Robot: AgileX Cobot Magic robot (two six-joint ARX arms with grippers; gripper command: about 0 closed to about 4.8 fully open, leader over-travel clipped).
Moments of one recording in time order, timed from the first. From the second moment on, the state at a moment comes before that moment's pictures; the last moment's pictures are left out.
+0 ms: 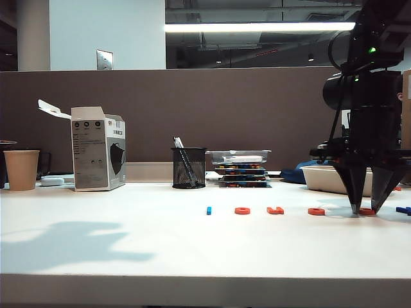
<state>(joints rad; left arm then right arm) -0.85 1.28 1.64 -1.08 -0.21 -0.62 0.15 2.03 1.53 -0.94 -0.01 0.10</state>
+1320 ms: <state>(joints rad) -0.85 1.28 1.64 -1.08 -0.21 -0.62 0.15 2.03 1.54 -0.94 -0.02 0.10</state>
